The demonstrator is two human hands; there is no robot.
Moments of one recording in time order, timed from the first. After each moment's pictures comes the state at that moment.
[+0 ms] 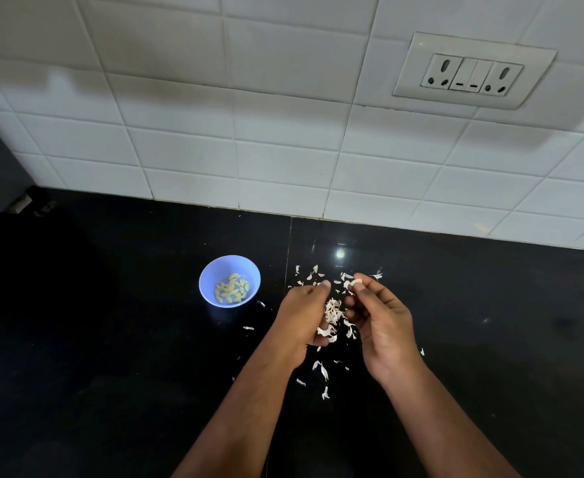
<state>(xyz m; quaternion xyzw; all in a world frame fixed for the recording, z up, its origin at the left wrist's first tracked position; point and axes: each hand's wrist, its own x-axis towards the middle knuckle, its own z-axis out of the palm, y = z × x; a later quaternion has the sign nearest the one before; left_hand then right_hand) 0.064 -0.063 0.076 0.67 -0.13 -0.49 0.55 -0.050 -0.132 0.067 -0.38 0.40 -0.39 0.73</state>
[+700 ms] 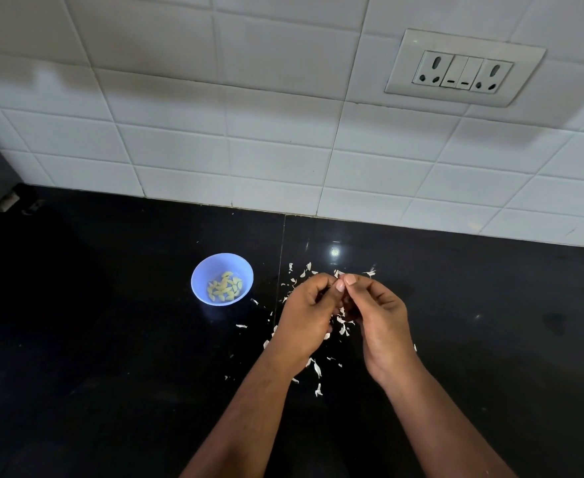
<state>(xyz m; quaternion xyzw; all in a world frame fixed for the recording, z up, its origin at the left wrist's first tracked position) 0.046 -0.060 0.068 0.60 -0.30 -0.40 0.62 -0.056 -0.124 0.083 -0.48 0.39 -0.37 0.69</state>
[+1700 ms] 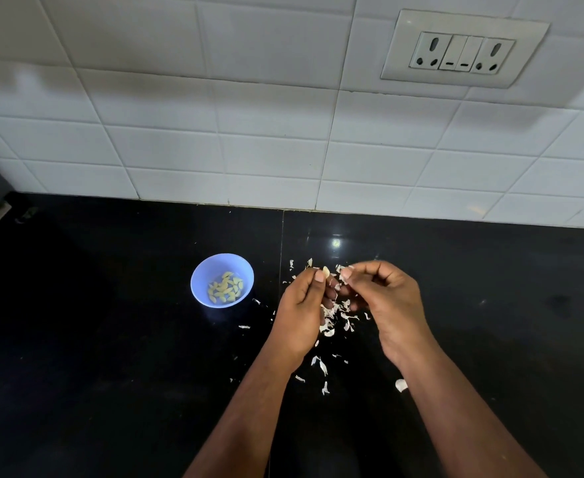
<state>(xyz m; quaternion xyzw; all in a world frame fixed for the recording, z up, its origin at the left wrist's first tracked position) 0.056 -0.057 0.062 0.60 -0.30 -0.38 0.64 -0.054 -0.138 0.101 -0.55 0.43 -0.35 0.63</state>
